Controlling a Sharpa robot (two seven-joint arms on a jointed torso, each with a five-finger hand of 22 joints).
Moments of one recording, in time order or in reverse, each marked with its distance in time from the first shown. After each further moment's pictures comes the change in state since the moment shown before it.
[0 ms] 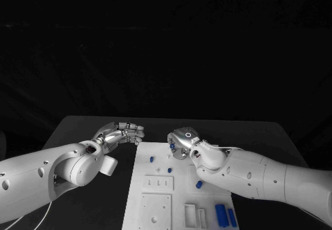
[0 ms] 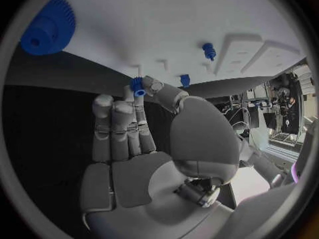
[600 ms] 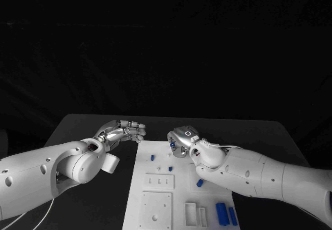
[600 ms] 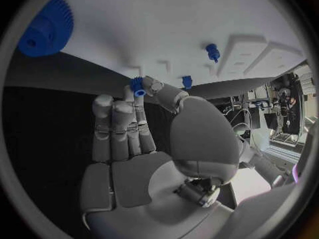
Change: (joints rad) left arm 0.003 0.002 0.000 0.000 0.000 0.000 0.000; left_hand 0.000 0.000 0.000 0.000 0.000 0.000 0.000 0.000 0.000 -0.004 0.004 0.000 0.001 0.000 0.000 0.000 0.001 -0.001 0.000 0.000 0.000 0.000; right arm -0.001 0.021 -0.001 -0.026 0.007 0.008 0.004; right_hand 0.000 0.000 0.003 0.003 -0.004 0.000 0.000 -0.005 0.002 0.000 0.000 0.004 0.000 0.000 0.000 0.000 -0.001 0.000 -0.005 -0.001 0.000 0.000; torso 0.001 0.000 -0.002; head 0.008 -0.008
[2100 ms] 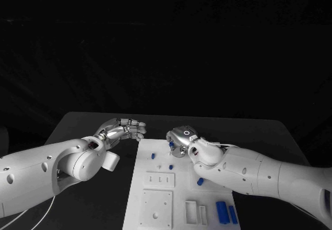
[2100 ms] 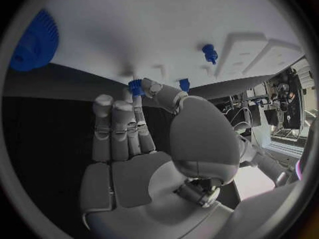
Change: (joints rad) left arm 0.001 0.008 0.000 -0.010 0.000 0.001 -0.001; left_hand 0.000 0.000 0.002 -0.002 0.000 0.000 0.000 0.000 -0.001 0.000 0.000 -0.005 0.001 0.000 0.000 0.000 0.000 -0.007 0.000 0.000 0.000 0.000; right arm -0.003 0.021 -0.005 -0.030 0.053 0.022 0.026; right_hand 0.007 -0.046 0.027 0.017 0.006 -0.091 0.044 -0.065 -0.017 -0.095 0.043 -0.095 0.088 -0.003 0.043 0.000 -0.013 0.000 -0.010 0.004 -0.008 0.000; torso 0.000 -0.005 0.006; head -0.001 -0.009
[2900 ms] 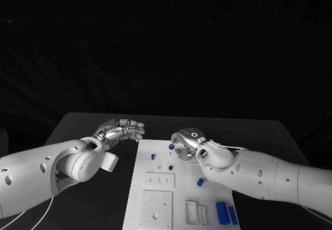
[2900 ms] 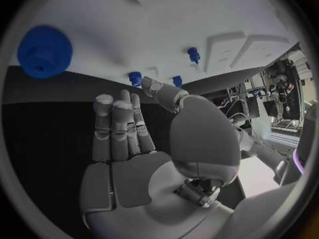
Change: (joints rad) left arm 0.000 -0.005 0.000 -0.002 0.000 0.001 -0.001; left_hand 0.000 0.000 0.000 0.000 0.000 0.000 0.000 0.000 0.000 0.000 0.000 0.000 0.001 0.000 0.000 0.000 0.001 0.000 0.000 0.000 0.000 0.000; right arm 0.002 -0.122 0.006 0.139 0.051 -0.018 0.017; right_hand 0.000 -0.026 -0.019 0.008 0.003 -0.013 0.006 -0.008 -0.007 -0.046 0.019 -0.003 -0.050 -0.002 0.016 0.000 -0.012 0.000 -0.001 0.002 -0.023 0.000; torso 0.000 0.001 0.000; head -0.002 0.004
